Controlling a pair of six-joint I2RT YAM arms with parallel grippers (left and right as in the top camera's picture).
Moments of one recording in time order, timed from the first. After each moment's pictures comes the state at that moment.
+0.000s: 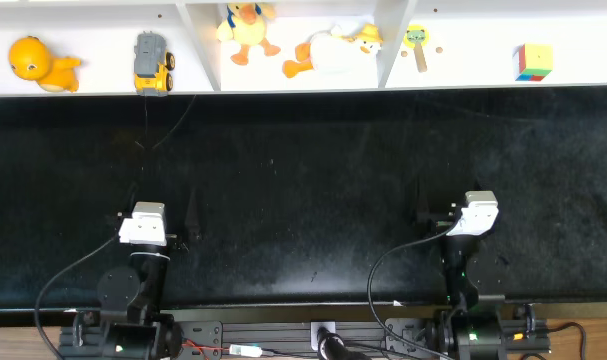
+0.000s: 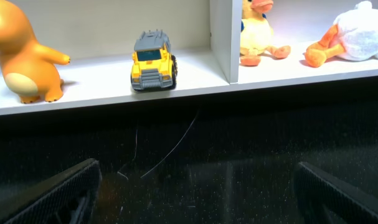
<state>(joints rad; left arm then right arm) -0.07 0.02 0.01 -0.08 0.00 0.06 0.03 0.13 0.02 -0.01 0.00 0.04</state>
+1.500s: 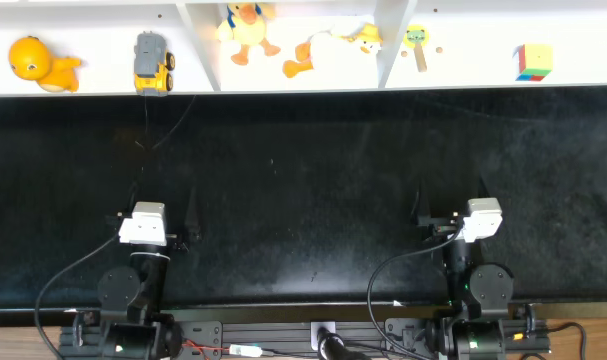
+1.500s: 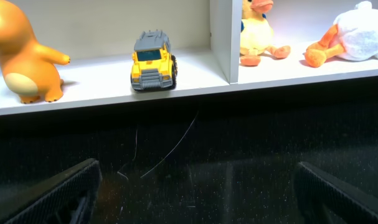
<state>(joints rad) -0.07 0.02 0.01 -0.08 0.00 0.06 0.03 0.01 0.02 -0.01 -0.02 0.02</state>
